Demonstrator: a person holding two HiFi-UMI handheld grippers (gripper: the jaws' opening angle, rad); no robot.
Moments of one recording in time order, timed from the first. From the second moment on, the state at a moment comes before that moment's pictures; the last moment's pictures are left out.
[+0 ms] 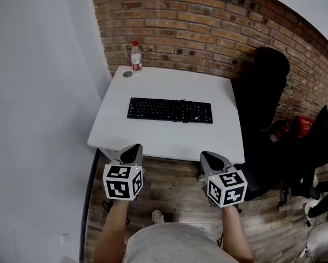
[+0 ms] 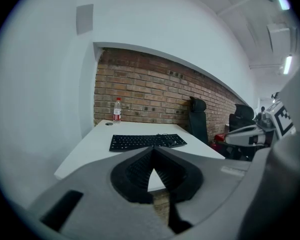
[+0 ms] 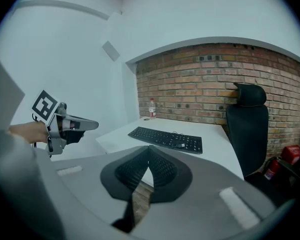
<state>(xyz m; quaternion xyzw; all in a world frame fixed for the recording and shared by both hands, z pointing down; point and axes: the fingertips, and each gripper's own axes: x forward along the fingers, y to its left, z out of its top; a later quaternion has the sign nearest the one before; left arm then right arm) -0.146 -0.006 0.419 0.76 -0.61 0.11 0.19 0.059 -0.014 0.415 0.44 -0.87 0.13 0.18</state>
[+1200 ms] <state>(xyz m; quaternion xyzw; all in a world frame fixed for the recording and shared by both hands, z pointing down) -0.188 -0.173 0.461 0.76 -0.60 0.12 0.22 0.048 -0.191 0.449 0.45 -0.86 0.16 0.18</state>
